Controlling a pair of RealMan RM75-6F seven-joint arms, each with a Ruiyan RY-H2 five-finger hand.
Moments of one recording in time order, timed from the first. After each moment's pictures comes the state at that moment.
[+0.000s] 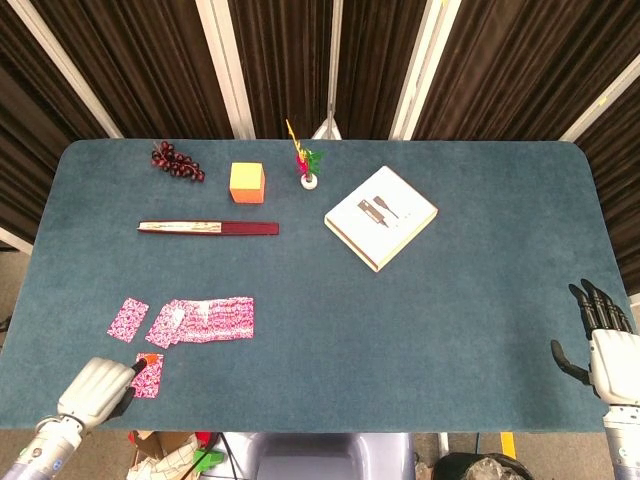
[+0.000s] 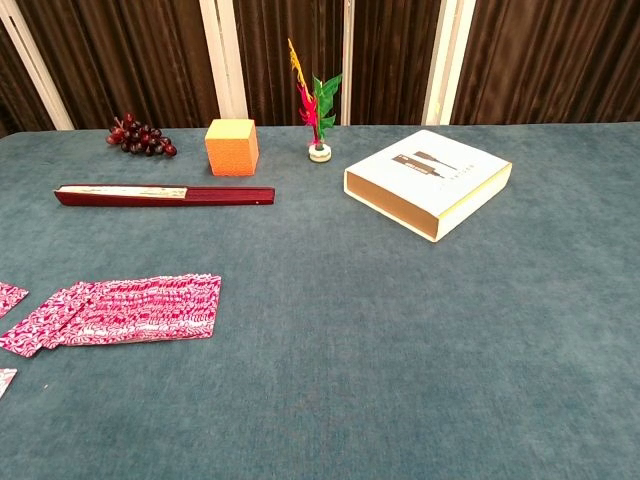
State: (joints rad) left arm -0.33 -1.04 0.29 -1.98 1.40 1.21 0.51; right arm 0.05 -1.14 0.10 -1.57 -1.46 1.50 0.09
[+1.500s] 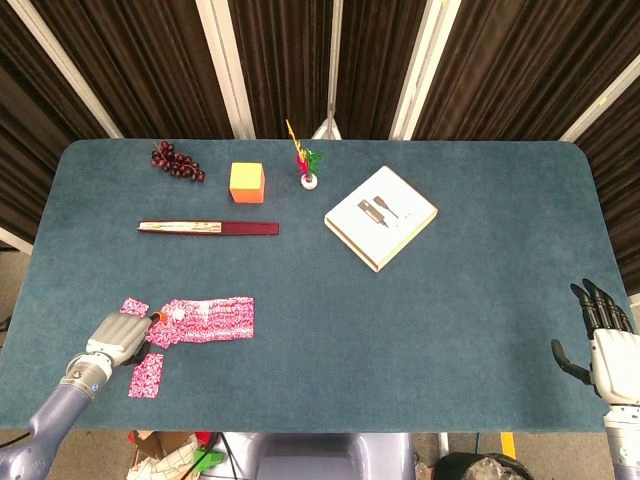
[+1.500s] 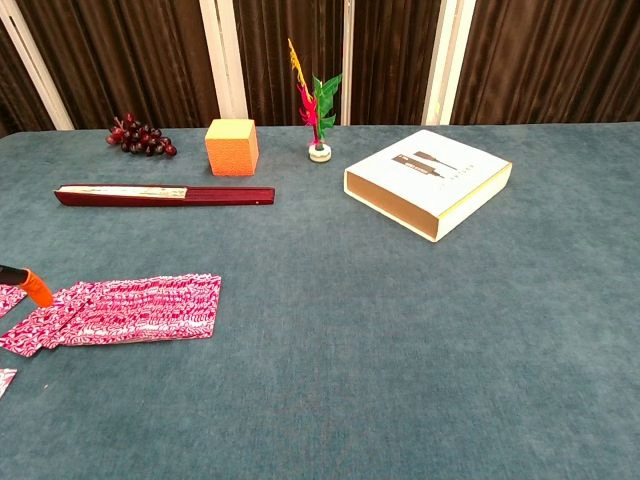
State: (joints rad) left arm -0.59 -1.16 0.08 -1.83 0.84 0.89 0.60; right arm 0.05 -1.14 0.10 -1.57 -1.45 1.49 0.11
